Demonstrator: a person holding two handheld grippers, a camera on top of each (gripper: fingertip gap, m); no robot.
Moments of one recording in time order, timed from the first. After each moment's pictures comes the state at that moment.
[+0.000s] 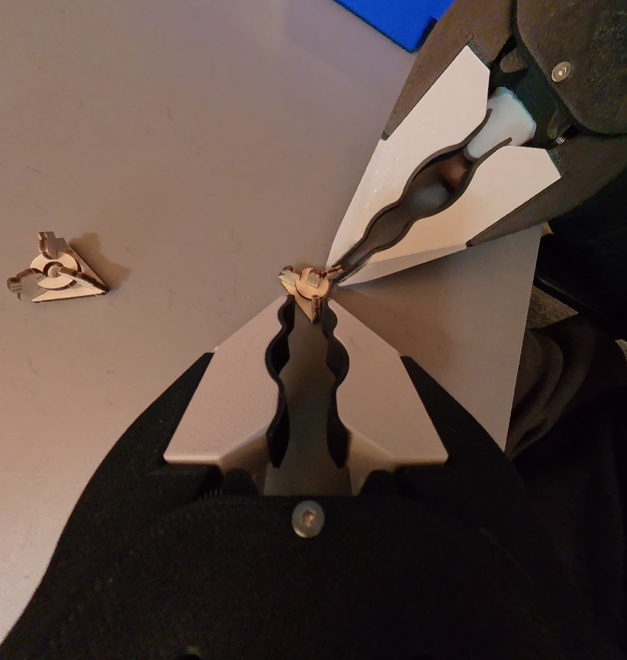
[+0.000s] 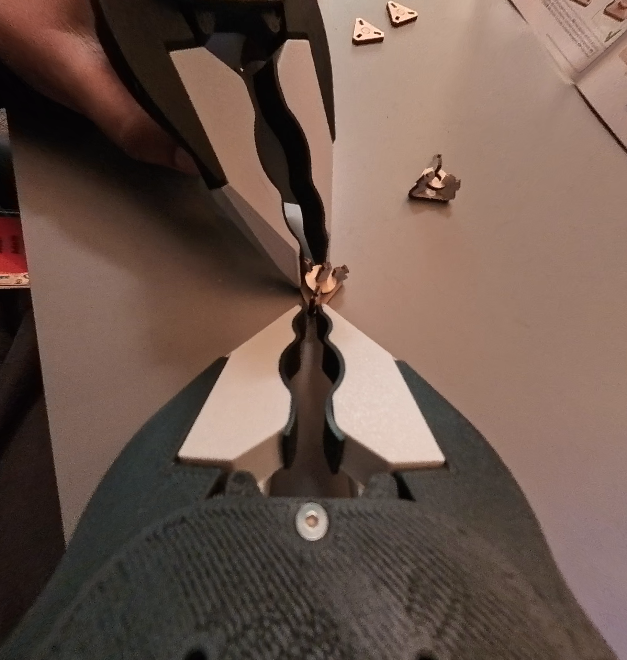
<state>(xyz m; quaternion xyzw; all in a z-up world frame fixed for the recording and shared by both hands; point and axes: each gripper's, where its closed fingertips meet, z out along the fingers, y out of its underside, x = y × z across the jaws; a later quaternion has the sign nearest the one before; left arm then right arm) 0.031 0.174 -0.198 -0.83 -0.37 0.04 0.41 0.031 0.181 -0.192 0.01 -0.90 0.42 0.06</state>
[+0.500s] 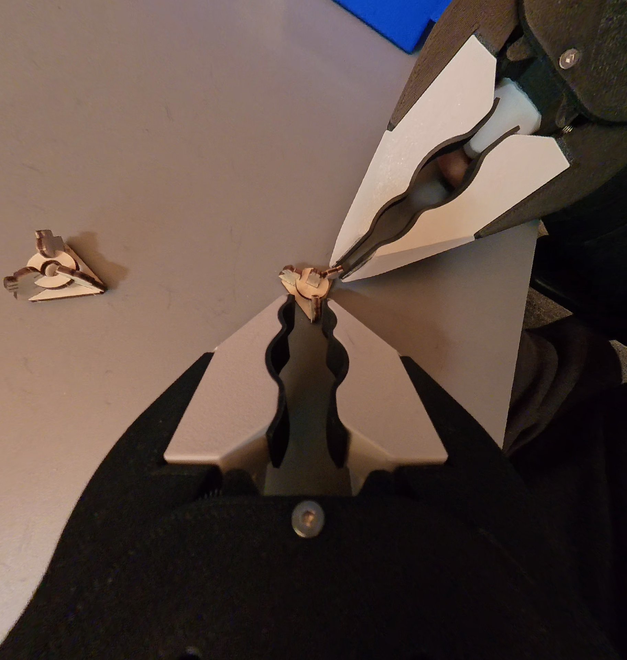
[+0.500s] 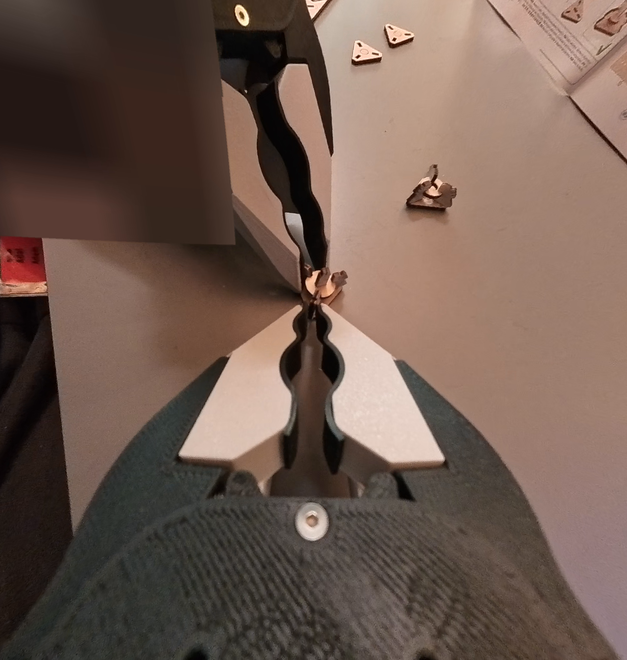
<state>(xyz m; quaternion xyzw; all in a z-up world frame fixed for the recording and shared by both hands) 0.031 0.174 -0.198 -0.83 -0.37 0.03 0.41 0.031 0.181 -0.186 0.01 -0.90 0.44 0.04</state>
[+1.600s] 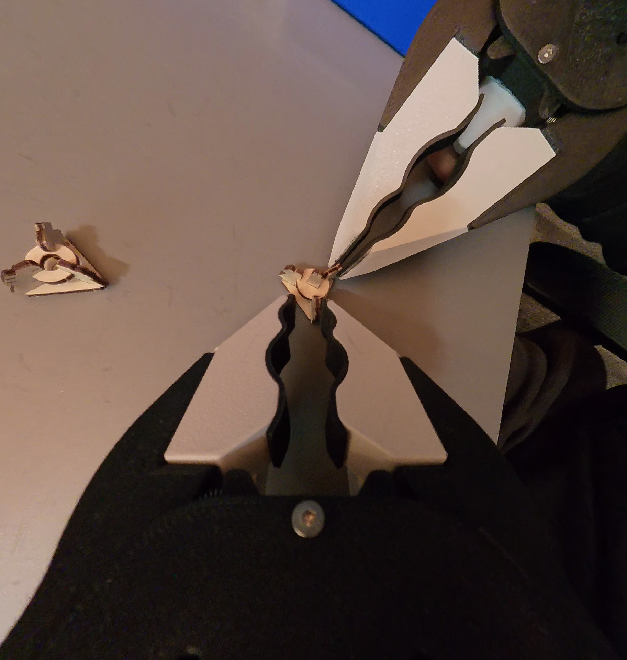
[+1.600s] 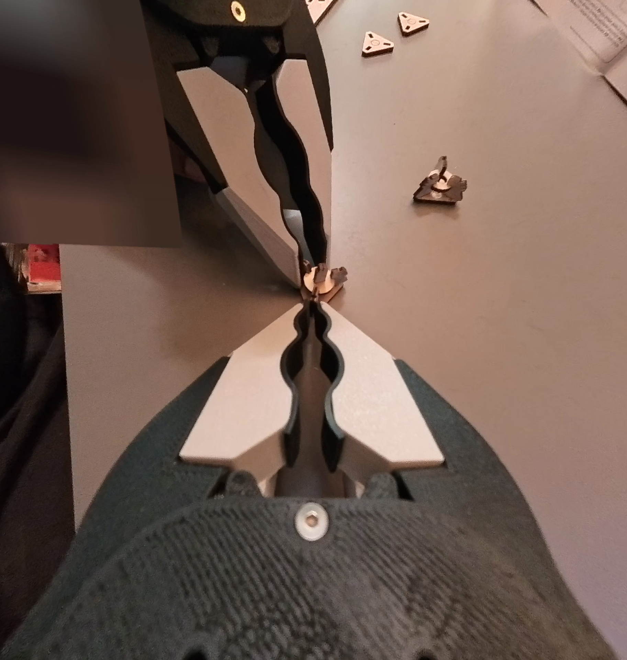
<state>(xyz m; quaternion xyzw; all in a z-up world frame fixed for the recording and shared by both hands) 0.031 0.173 -0.197 -0.83 -0.38 0.02 0.41 0.029 0.181 -0.188 0.01 -0.90 0.44 0.00</state>
